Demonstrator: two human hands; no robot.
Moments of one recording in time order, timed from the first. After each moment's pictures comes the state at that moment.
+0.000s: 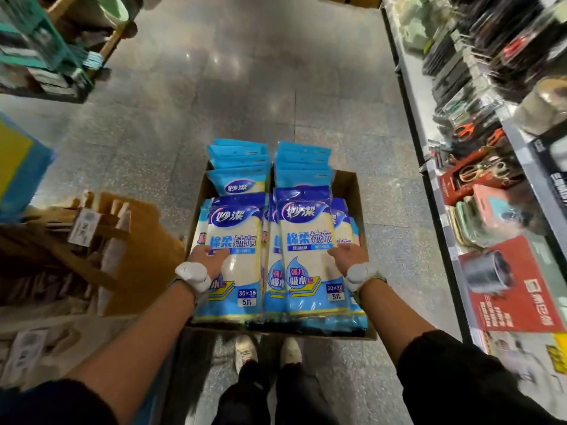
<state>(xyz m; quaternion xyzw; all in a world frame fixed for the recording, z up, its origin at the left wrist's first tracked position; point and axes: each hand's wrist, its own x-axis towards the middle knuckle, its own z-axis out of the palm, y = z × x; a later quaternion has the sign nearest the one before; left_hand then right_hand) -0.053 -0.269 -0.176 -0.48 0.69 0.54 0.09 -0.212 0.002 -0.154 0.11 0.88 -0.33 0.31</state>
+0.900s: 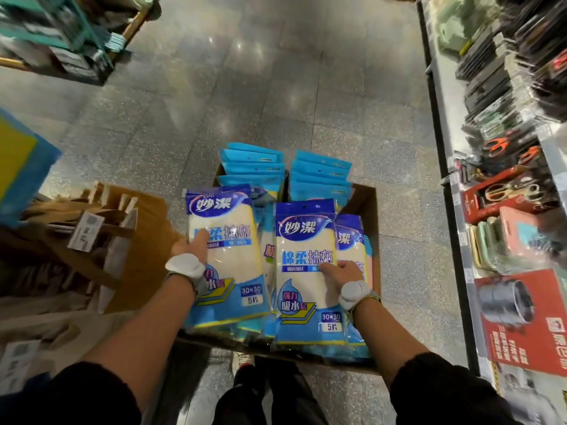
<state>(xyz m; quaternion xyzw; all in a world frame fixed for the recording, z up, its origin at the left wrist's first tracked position) -0.088 -0.325 -0.190 -0.60 0.58 0.55 0.00 -0.236 -0.030 -0.195 0.13 0.85 -0.37 0.35</state>
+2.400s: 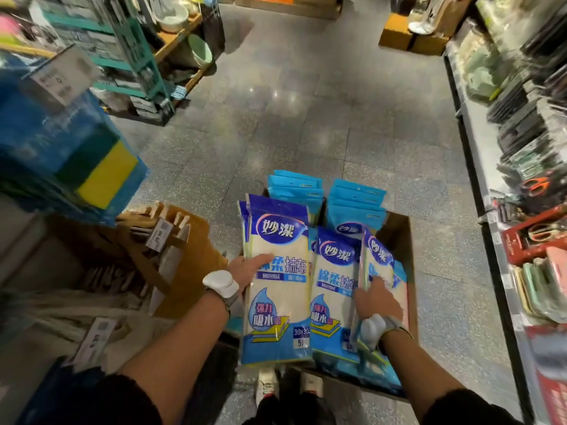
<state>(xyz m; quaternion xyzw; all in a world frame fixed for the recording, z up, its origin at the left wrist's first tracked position) -0.051 -0.304 -0.143 -0.47 0.55 0.69 0.06 -0.193 -0.037 -0.167 0.00 0.95 -0.17 0.26</state>
